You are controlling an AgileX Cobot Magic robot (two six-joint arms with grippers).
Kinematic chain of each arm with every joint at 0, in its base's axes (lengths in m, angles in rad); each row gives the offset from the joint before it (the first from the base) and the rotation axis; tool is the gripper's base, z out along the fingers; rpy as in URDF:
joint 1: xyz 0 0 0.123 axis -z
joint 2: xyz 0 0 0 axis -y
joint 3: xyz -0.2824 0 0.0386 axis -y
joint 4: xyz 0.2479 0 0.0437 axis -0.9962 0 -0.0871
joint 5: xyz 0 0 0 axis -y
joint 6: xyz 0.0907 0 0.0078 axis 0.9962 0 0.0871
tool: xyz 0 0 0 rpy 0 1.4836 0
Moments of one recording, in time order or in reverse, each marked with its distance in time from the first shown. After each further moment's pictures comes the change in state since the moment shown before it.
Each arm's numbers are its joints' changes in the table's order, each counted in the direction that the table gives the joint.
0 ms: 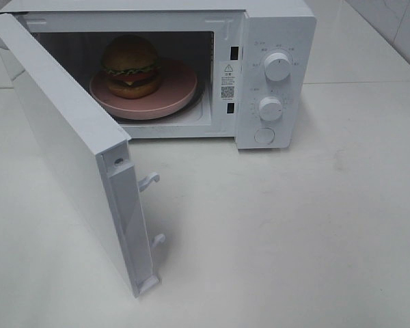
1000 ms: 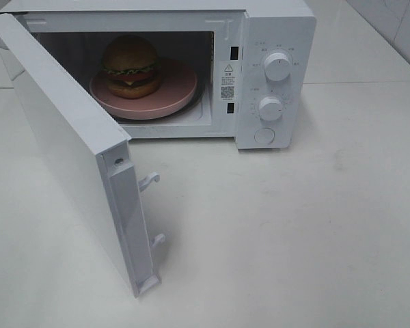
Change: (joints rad) left arm 0.000 0.000 0.000 0.000 0.000 0.000; right arm 0.305 0.431 -0.183 -0.045 0.044 -0.027
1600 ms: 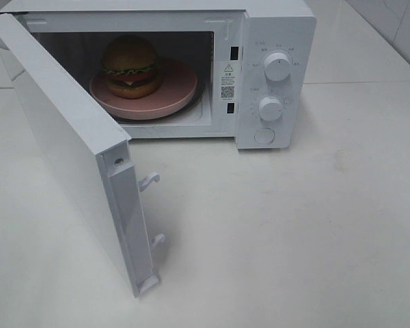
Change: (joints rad) left arm 0.000 0.000 0.000 0.000 0.000 0.000; right arm 0.000 0.000 0.000 0.000 0.000 0.000
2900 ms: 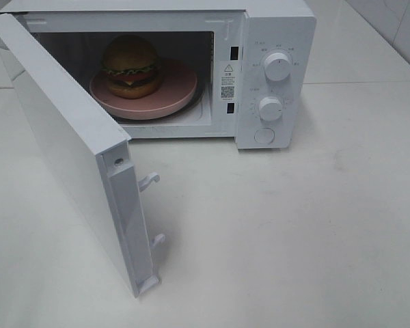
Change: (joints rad) left arm 0.000 -0.125 0.021 -0.015 0.142 0.000; right arm 0.000 0.000 0.000 0.000 0.000 0.000
